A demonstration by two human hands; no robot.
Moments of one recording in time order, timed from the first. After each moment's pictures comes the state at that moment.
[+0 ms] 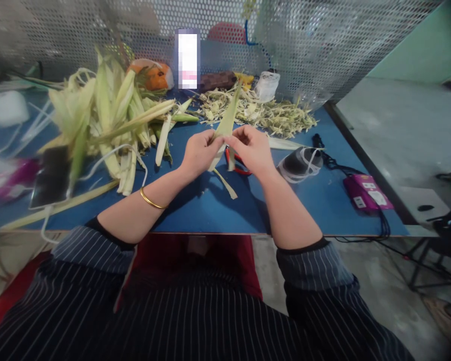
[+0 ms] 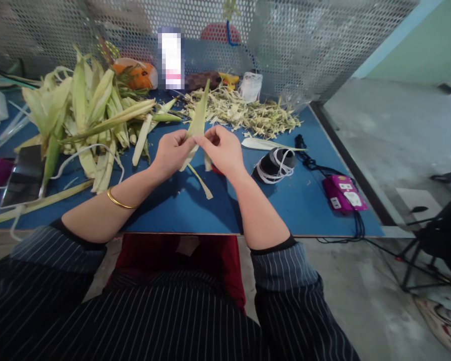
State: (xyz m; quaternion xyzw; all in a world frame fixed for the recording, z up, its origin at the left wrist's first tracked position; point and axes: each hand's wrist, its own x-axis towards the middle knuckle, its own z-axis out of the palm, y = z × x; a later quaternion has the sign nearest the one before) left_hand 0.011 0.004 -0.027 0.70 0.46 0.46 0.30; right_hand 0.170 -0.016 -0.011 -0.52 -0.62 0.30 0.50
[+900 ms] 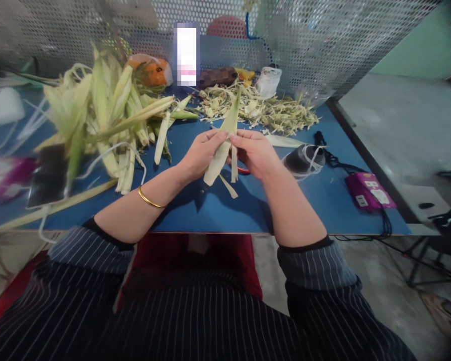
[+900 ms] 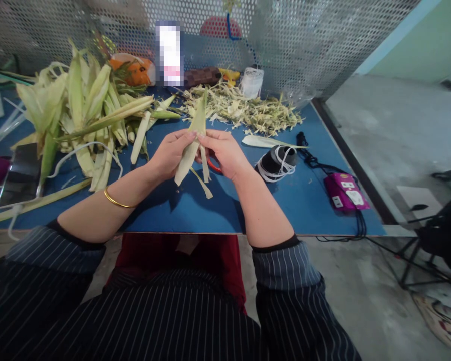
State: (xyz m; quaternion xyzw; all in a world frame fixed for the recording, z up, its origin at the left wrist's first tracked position) left_hand 0.020 -0.010 -0.018 0.56 0.32 0.45 0.62; right_hand 0.167 -0.022 -0.010 -0.36 -0.52 0.61 0.48
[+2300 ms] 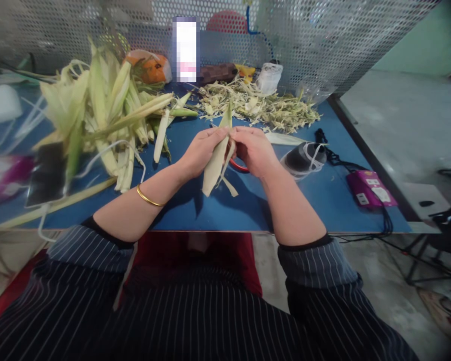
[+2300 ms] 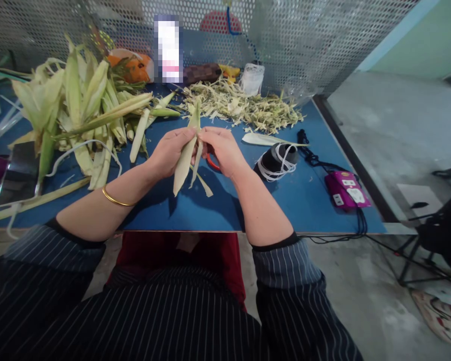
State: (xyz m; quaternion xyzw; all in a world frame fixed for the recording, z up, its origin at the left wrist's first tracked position) left_hand 0.018 -0.013 -0.011 0.57 0.32 0.43 0.62; right_hand 0.165 -0.018 -0.014 -0.37 -0.56 0.54 0.50
